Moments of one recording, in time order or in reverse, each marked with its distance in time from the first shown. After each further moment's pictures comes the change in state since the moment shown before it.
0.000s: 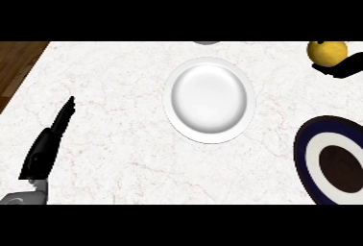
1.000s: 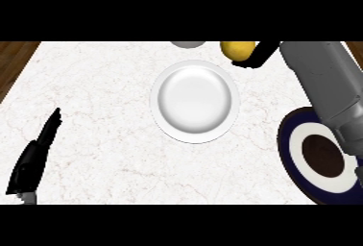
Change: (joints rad) left arm 0.077 0.007 0.056 0.010 0.003 0.013 -0.028; right arm -0.314 0.316 0.111 0.235 -0.009 0.110 -0.010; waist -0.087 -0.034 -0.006
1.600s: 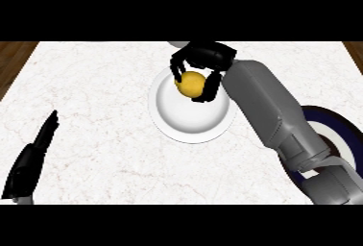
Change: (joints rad) left arm 0.028 -0.003 0.012 -0.033 -0.002 -0.013 0.013; right arm 0.037 0.243 0.121 0.032 0.124 -0.040 0.099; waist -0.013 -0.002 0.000
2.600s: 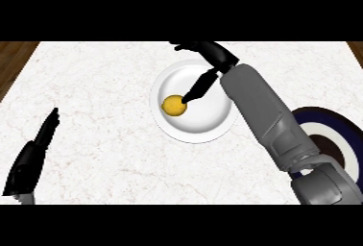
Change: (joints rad) left arm -0.019 -0.009 0.010 0.005 -0.011 -0.009 -0.006; right arm -0.027 0.055 -0.254 0.170 -0.253 -0.024 0.174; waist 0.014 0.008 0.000
